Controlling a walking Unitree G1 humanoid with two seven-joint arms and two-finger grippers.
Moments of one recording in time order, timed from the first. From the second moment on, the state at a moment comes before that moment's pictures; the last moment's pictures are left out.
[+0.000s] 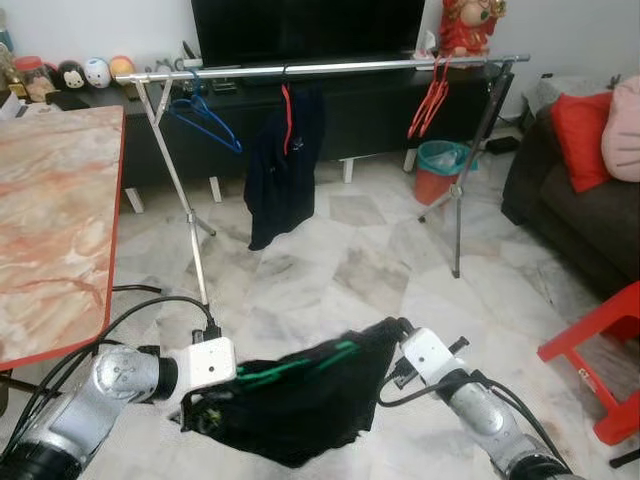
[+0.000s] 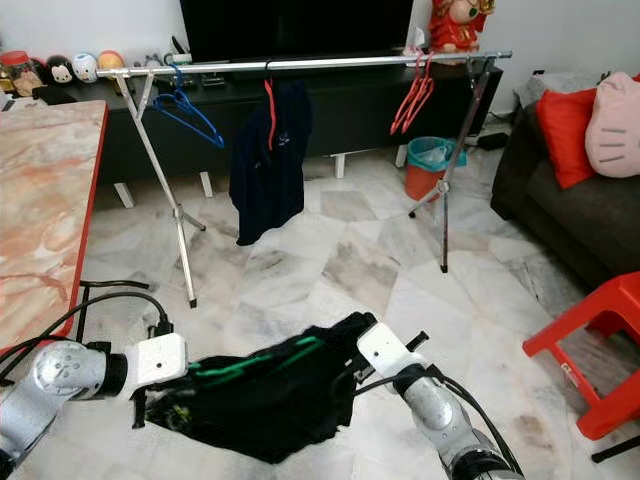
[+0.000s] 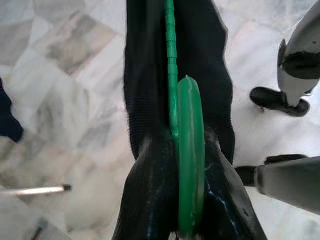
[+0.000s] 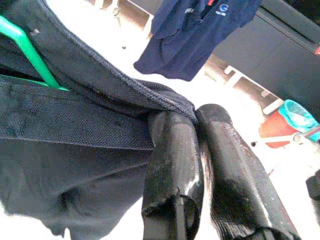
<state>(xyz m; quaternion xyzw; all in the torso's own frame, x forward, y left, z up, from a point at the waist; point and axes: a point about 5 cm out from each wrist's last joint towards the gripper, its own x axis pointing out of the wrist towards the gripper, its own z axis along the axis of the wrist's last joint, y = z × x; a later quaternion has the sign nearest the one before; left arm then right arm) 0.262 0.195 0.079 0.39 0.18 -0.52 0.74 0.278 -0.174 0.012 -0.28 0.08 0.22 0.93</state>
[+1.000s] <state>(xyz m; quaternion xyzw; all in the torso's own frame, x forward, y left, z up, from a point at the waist) 0.228 0.191 0.107 0.33 0.03 -0.63 0.70 0.289 -0.208 0.019 -0.16 0.14 0.15 0.97</state>
